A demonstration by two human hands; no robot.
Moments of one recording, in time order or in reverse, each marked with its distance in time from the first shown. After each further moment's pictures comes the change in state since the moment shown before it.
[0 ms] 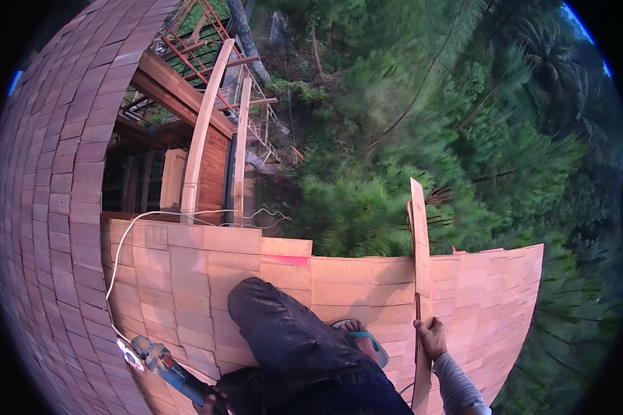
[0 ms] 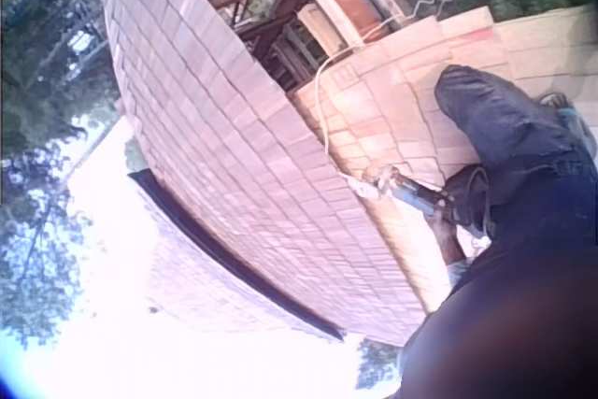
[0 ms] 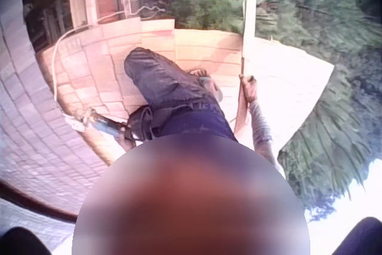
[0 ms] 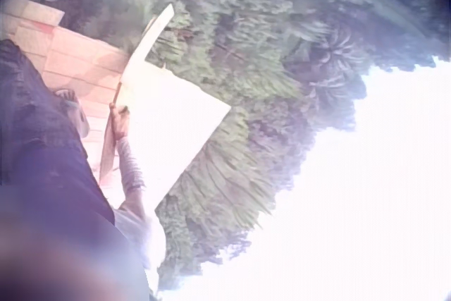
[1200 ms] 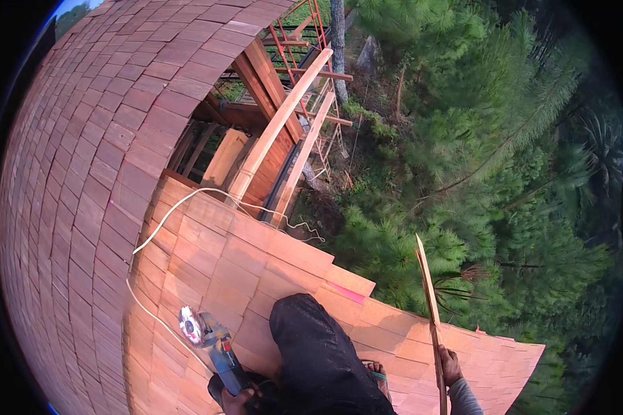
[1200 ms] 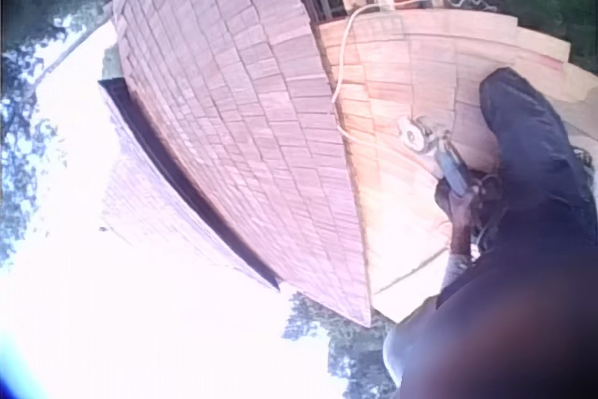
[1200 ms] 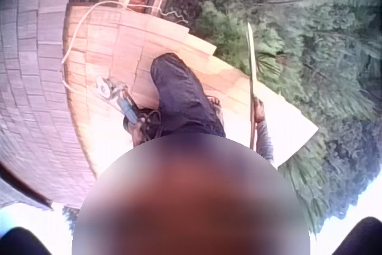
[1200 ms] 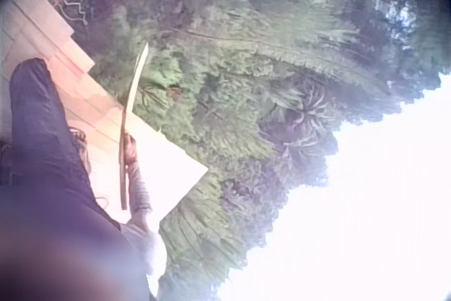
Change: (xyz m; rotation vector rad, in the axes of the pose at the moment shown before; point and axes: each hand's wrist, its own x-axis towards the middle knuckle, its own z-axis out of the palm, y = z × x) left_hand 0.017 -0.029 0.024 0.009 -0.178 -0.128; right_hand 0.086 -0.079 0.009 -0.104 -0.350 -0.072
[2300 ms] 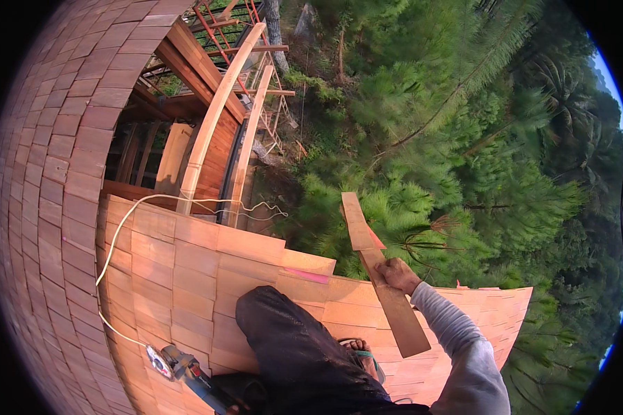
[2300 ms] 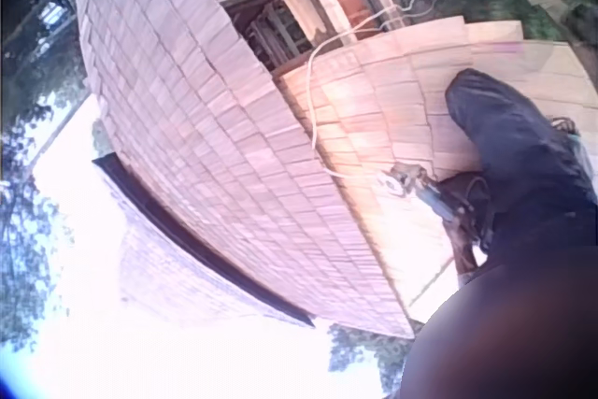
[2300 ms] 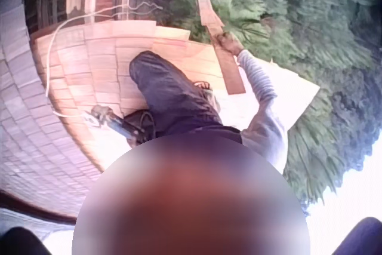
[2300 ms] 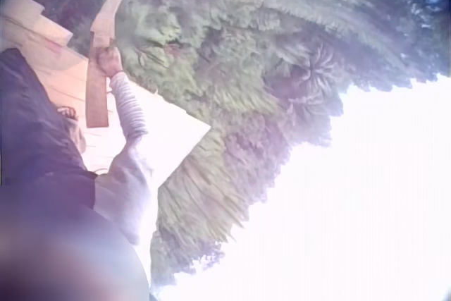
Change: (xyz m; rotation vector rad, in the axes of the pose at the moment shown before) left_hand -0.030 -0.010 -0.020 -0.074 0.138 -0.139; right_hand 0.127 -0.170 0.059 -0.415 -0.175 -0.225
